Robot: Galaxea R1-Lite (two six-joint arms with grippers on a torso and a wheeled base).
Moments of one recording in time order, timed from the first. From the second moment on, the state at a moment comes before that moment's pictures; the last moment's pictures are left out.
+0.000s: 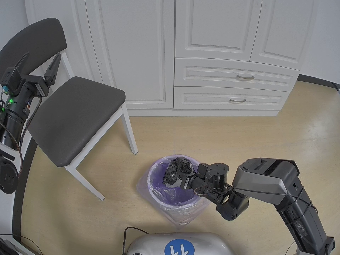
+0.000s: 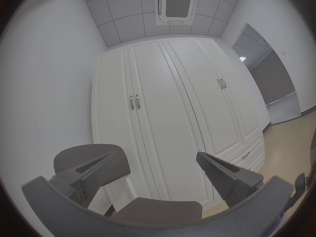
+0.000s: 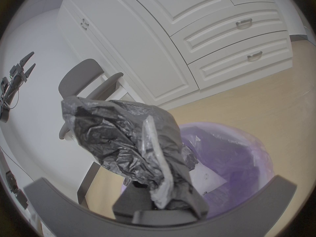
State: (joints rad) left arm -0.09 1.52 -0.59 -1.53 -0.01 0.29; right arm 0.57 2.72 -1.14 -1.43 0.08 0.44
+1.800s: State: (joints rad) left arm -0.10 1.50 -0.58 -1.53 -0.01 0.29; right arm 0.59 2.65 -1.23 -1.00 0.09 0.25
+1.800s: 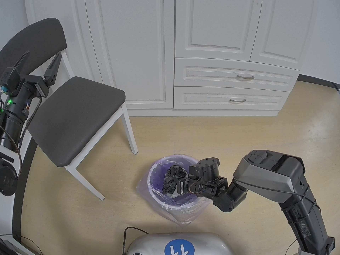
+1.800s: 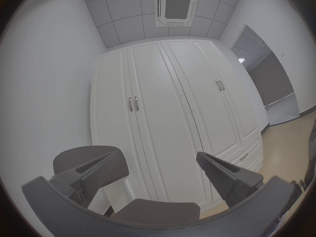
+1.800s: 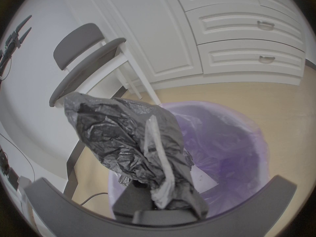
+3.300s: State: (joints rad) left arm -0.09 1.41 -0.56 -1.53 -0.01 0.24; right arm 0.60 2.62 -1.33 -0.54 0.11 0.12
